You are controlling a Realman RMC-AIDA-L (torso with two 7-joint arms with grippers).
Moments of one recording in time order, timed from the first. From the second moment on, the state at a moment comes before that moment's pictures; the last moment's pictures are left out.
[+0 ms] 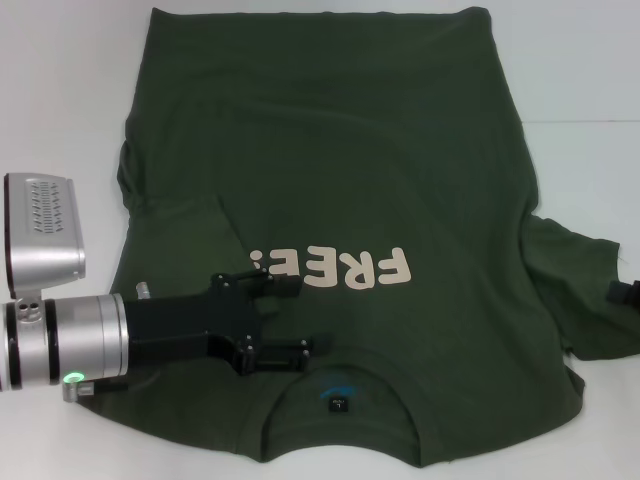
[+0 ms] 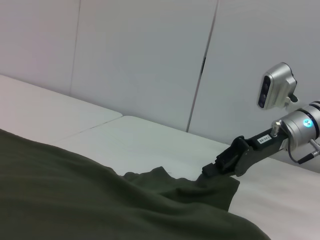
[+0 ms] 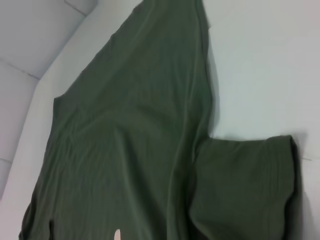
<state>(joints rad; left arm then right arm) -0.51 -2.17 0.77 0.67 1.98 1.51 -1.29 0.41 1.99 -0.43 -0.58 -2.14 -1.29 2.20</state>
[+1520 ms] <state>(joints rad) -0.51 -2.17 0.76 0.66 1.97 1.49 -1.29 0.52 1.94 -0.31 -0.55 -2.12 -1.08 2.06</state>
